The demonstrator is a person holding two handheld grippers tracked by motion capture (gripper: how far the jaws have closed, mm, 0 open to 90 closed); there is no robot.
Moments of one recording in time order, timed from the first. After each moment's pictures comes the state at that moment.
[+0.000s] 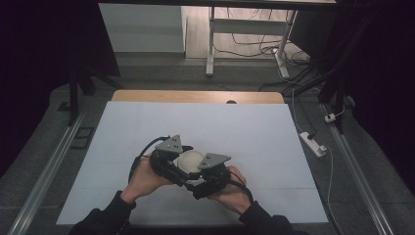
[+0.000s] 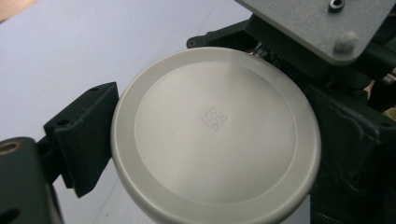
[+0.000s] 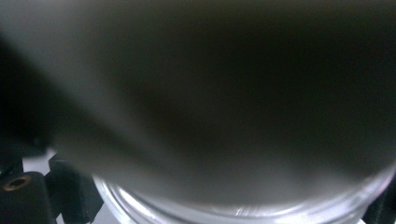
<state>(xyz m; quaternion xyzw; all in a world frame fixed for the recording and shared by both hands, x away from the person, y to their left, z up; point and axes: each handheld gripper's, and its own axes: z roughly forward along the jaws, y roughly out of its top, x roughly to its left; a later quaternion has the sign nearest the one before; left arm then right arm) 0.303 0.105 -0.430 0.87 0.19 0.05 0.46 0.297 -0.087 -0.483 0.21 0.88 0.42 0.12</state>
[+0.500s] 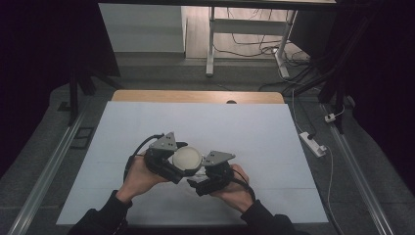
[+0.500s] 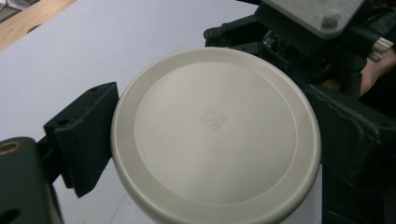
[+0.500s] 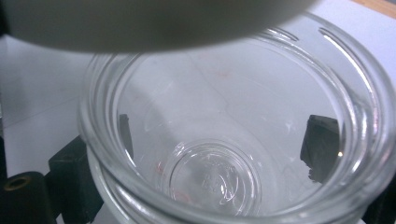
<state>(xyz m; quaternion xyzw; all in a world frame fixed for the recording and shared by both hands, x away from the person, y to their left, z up) 0.302 0.118 -0.424 0.86 0.20 0.08 0.46 0.303 -0.096 -0.481 0.22 0.87 0.42 0.13</state>
